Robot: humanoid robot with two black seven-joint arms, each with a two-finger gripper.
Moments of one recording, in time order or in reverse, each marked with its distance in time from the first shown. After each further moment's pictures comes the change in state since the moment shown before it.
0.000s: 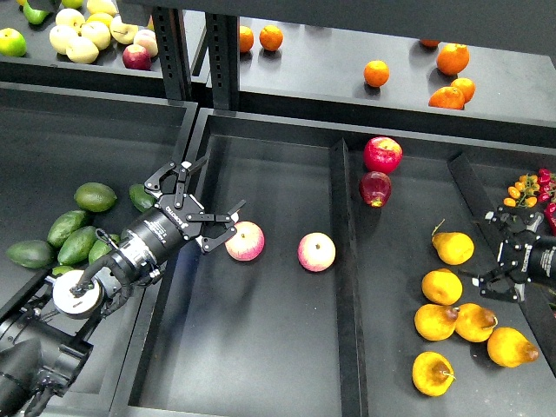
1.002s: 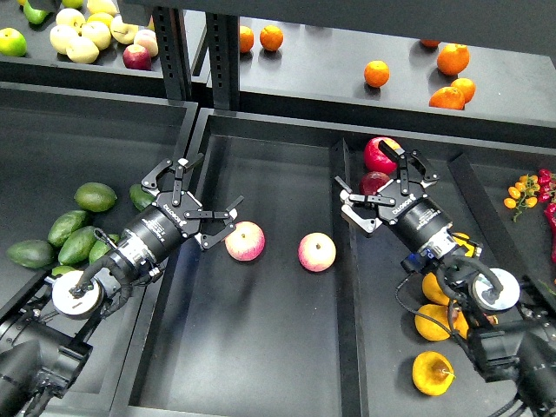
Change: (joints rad) left arm 0.008 0.000 0.000 -0.028 0.000 0.000 -0.030; right arm -0.338 0.687 1.101 -0.060 -0.465 0.000 0.139
